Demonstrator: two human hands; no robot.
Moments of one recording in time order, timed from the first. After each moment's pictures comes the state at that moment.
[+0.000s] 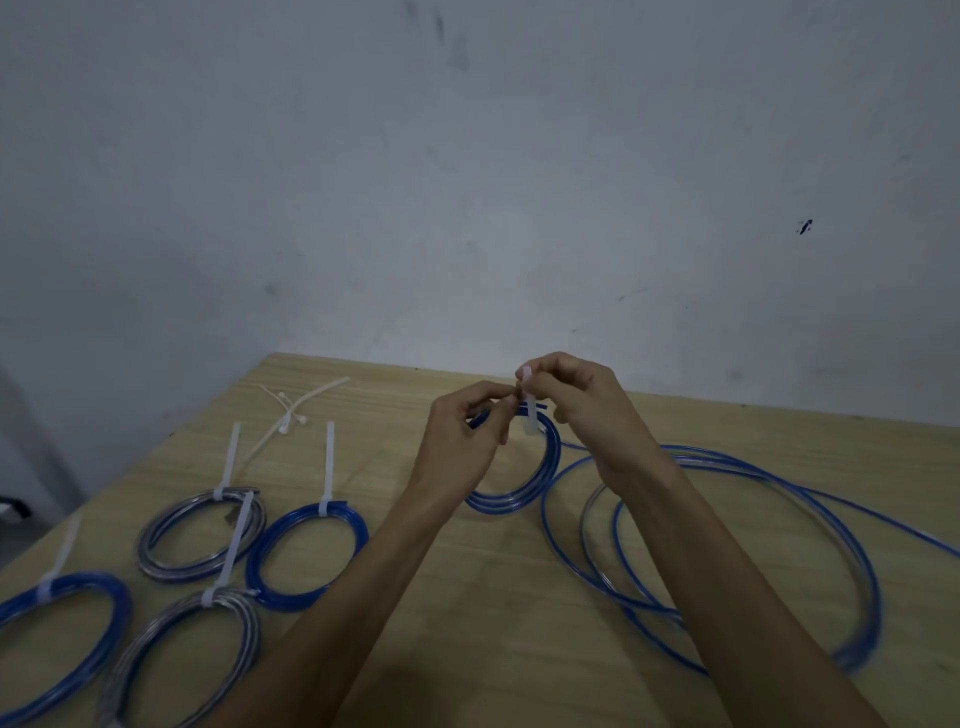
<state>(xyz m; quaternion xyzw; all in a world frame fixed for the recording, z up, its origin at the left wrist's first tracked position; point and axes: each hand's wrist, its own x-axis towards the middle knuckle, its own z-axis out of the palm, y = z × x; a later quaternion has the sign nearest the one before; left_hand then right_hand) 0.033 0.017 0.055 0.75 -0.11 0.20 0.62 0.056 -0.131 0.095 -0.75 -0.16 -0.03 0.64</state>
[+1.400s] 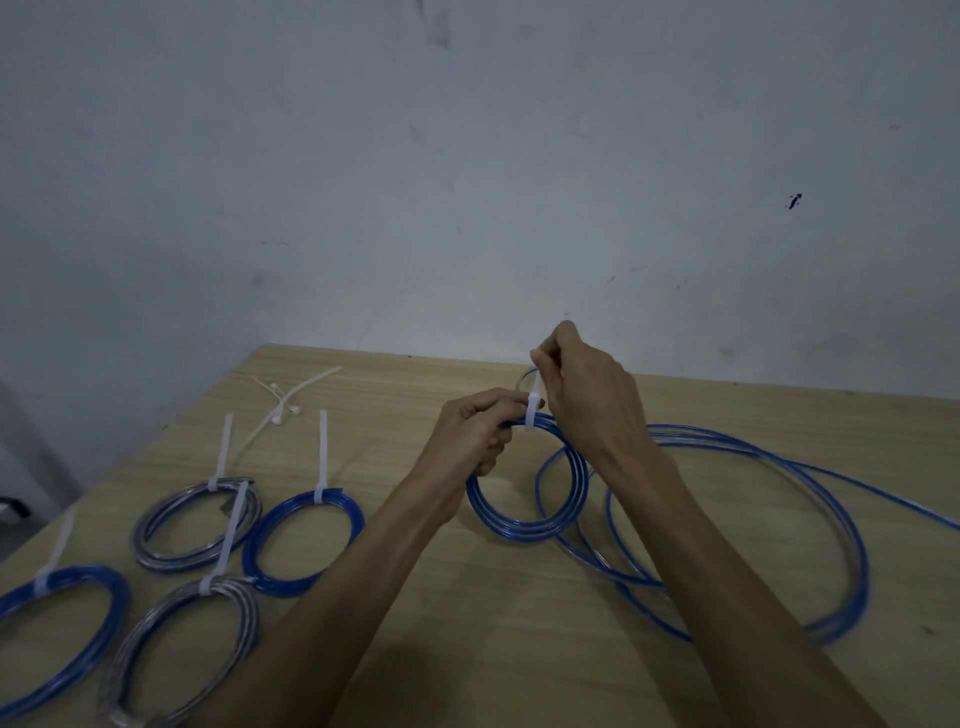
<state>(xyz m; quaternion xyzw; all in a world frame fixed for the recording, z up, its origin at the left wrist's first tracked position) 0.026 0.005 0.055 0.69 -0.03 -0.01 0.72 0.068 -0.139 0.079 -0.91 -0.19 -0.28 0.25</state>
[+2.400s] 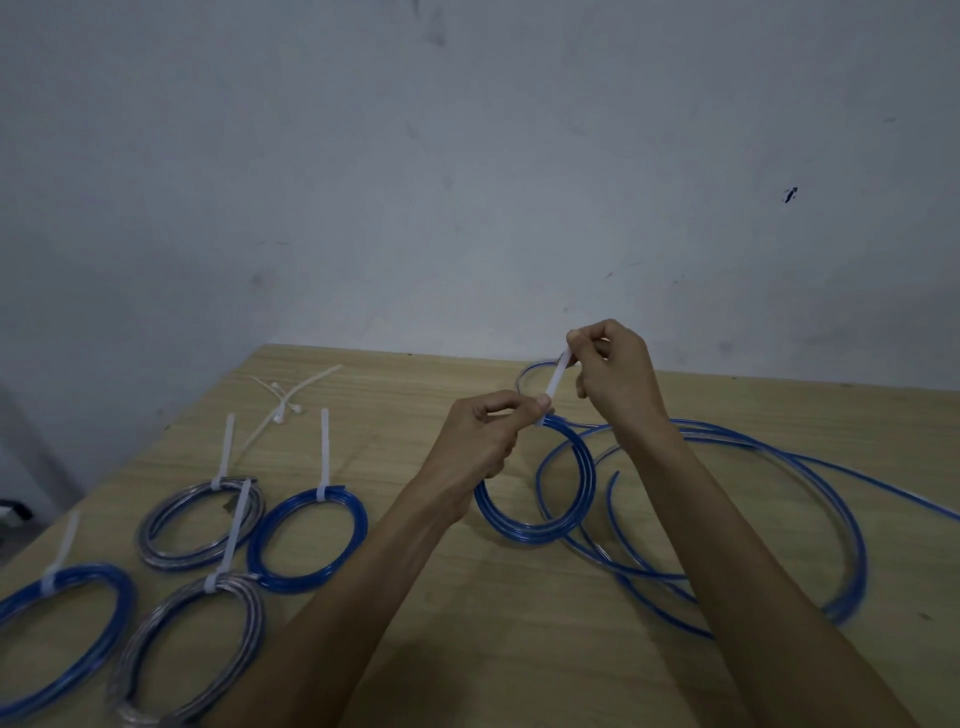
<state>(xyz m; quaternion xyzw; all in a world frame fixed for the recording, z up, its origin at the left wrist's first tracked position) 0.017 -0.001 0.055 0.72 -0.04 0.00 0.70 0.081 -0.155 0.080 -0.78 -0.07 -0.18 0.60</state>
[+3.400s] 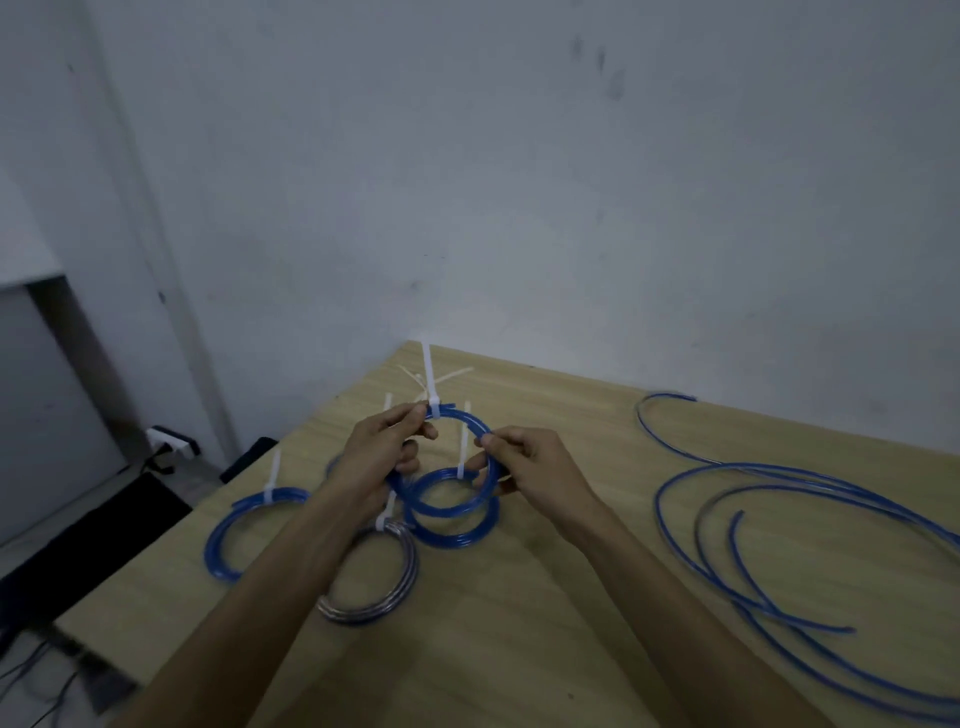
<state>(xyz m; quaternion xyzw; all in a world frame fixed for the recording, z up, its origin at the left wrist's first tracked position) -0.052 0.199 0.039 0.61 0.13 0.14 0.77 -0.004 0.009 0.038 -0.73 -0.24 0.15 0.62</state>
